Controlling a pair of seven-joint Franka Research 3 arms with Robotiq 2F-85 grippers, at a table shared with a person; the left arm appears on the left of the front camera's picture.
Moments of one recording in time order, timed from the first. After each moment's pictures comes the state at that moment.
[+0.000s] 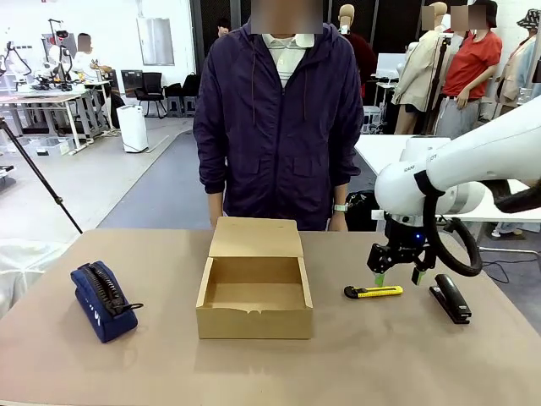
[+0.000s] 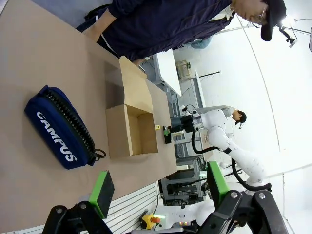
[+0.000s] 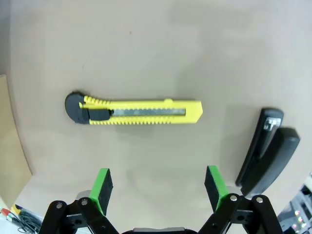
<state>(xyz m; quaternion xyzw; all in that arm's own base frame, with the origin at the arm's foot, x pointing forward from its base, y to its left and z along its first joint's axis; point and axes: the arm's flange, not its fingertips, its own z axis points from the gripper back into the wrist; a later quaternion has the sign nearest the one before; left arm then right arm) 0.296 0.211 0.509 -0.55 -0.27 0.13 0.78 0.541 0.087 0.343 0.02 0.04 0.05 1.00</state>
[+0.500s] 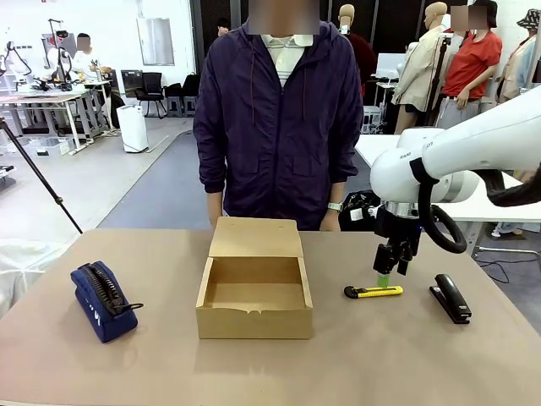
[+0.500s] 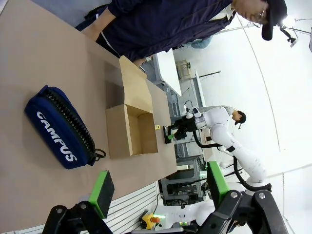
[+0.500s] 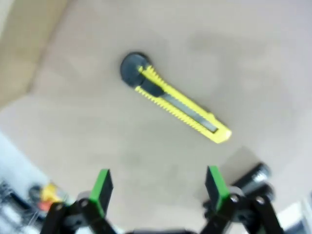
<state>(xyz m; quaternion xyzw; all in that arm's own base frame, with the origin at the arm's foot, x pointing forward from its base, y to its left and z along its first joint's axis) 0.296 0.211 0.509 -0.55 -0.27 0.13 0.78 0.539 0.099 0.361 0.05 0.05 0.37 0.93</state>
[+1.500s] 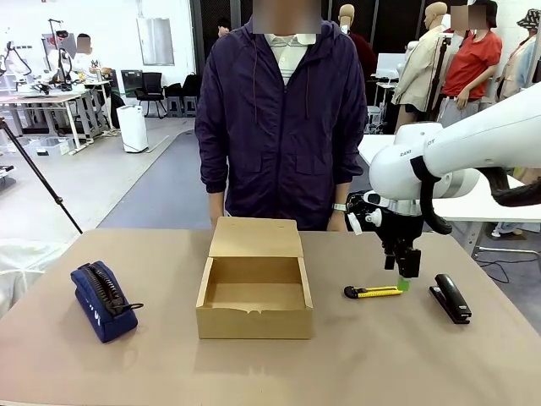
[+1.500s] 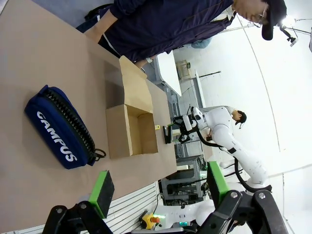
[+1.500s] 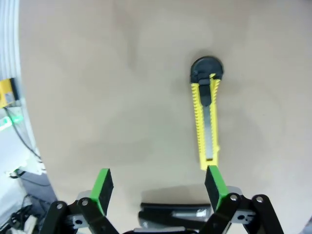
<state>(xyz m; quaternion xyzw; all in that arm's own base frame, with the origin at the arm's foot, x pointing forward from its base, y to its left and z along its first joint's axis) 0.296 0.211 0.509 -0.55 -0.27 0.13 0.78 0.536 0.103 0.367 0.05 0.04 0.69 0.72</state>
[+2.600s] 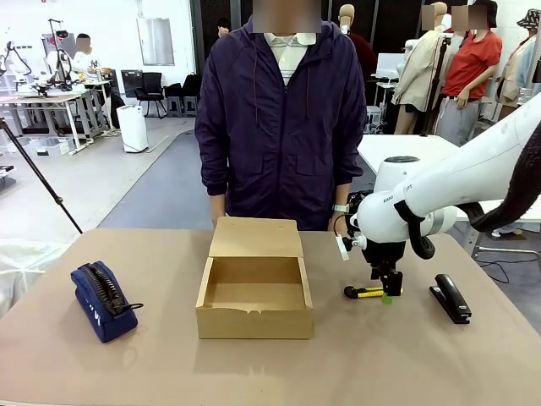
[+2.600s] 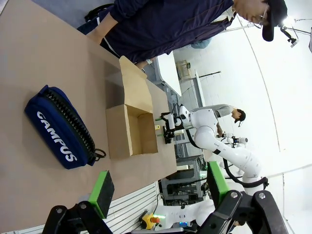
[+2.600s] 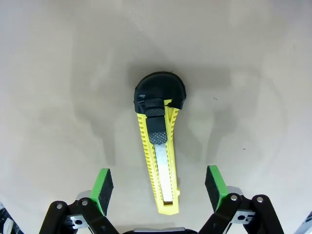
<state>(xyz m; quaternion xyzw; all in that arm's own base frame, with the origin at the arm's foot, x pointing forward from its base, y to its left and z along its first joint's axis) 0.296 0.211 0.509 -0.55 -0.27 0.13 0.78 0.558 0.118 0.295 -0.01 0.01 0.70 0.71</state>
